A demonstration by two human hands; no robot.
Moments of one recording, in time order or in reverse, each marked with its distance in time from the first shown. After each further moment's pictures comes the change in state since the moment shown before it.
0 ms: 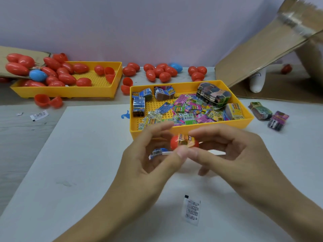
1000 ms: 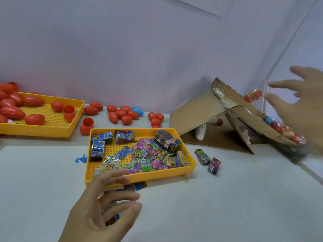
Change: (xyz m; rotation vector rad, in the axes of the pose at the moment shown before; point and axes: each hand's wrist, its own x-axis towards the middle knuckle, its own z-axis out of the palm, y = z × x) left_hand 0.005 -0.006 0.009 -0.127 0.201 0.035; right_hand 0.061 -0.131 -0.206 -1.380 0.680 -0.412
